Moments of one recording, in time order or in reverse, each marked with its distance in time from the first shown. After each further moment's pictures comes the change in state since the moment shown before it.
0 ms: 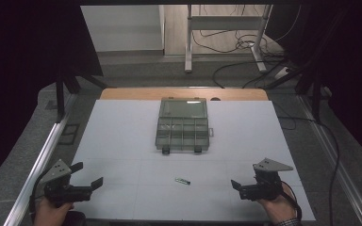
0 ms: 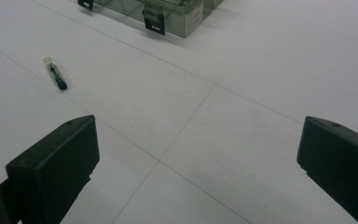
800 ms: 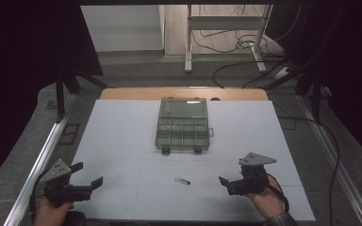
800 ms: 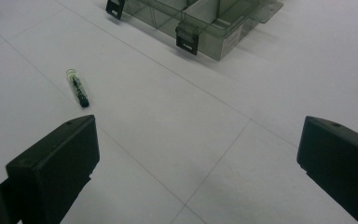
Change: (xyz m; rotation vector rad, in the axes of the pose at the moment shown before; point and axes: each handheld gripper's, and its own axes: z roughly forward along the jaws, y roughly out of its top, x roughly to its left) left arm 0.001 0.000 0.001 0.004 -0.001 -0.012; right arm 0.016 0.021 0.025 0.005 0.064 -0.071
